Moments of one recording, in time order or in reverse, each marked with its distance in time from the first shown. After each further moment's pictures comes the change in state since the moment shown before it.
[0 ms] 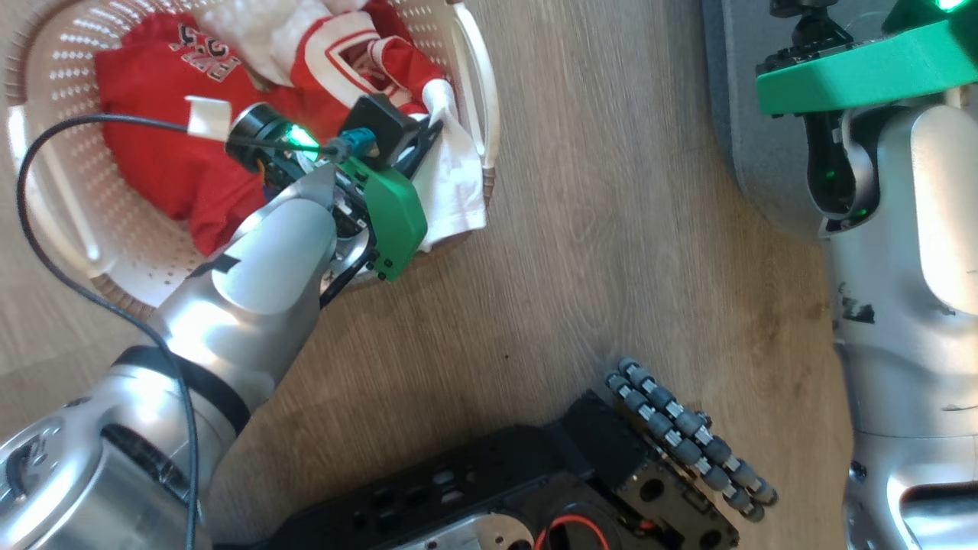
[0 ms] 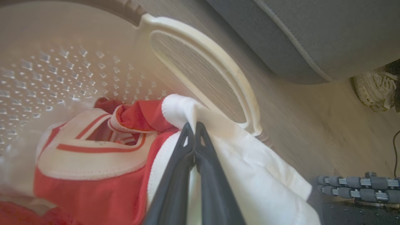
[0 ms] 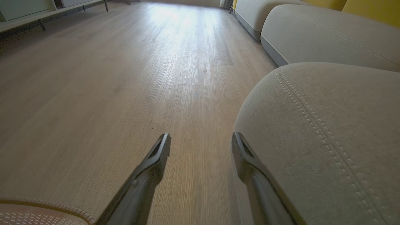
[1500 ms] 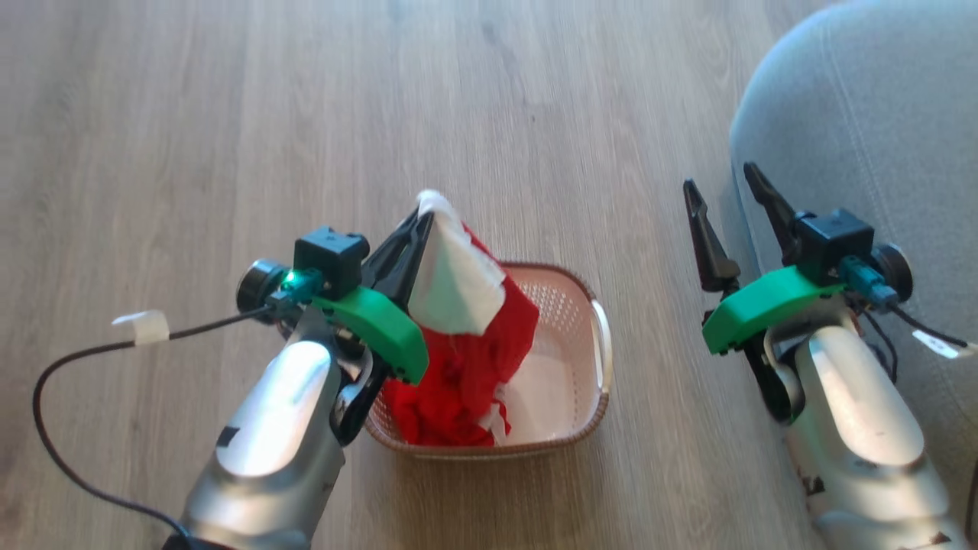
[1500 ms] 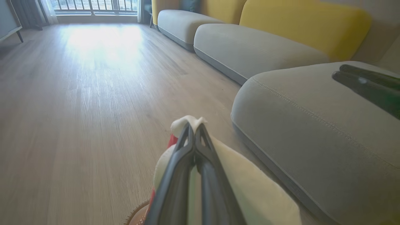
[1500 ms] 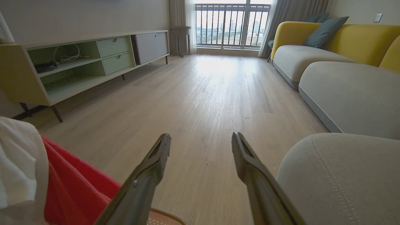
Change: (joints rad) left arm 0.532 -0.074 0.633 -0.407 0.269 0.000 0.000; right arm 0.351 -0.039 0.070 0.240 -0.055 0.000 0.000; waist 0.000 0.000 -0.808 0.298
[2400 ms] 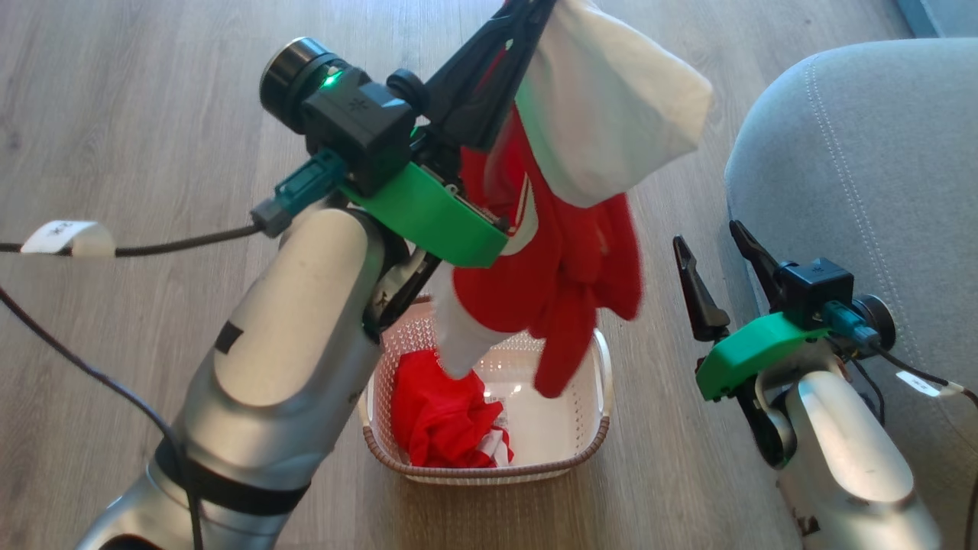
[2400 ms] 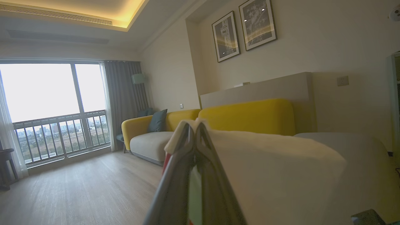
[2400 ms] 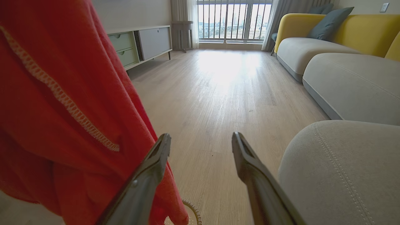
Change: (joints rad) left arm -0.231 -0.003 -0.087 -0.404 -0.008 0.010 0.000; right arm 0.084 0.000 0.020 0.026 0.025 0.000 0.000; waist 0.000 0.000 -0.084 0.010
